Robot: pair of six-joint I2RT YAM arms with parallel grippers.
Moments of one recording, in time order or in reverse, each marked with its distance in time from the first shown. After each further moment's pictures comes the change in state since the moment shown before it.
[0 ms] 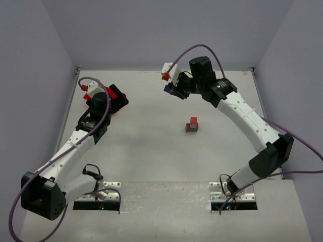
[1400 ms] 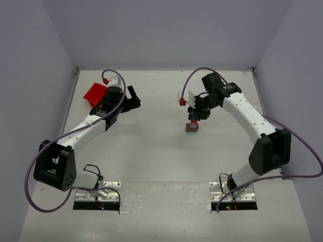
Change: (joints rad) left arm 0.000 0.312 0.078 0.085 0.275 0.143; right arm -0.228 -0.009 -0.212 -0.397 -0.131 -0.459
